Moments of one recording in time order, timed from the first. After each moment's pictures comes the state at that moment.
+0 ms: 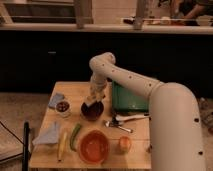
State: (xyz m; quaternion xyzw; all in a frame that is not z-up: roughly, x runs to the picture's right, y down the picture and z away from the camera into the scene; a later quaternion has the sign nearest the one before) arm -0.046 0.045 0.861 -0.29 -0.20 -0.25 0.90
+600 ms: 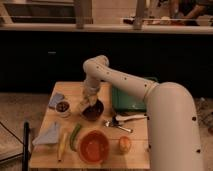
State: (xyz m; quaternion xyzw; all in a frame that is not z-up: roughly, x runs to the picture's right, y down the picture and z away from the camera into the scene) arm -0.094 0.075 0.841 -0.30 -0.25 -0.31 0.87
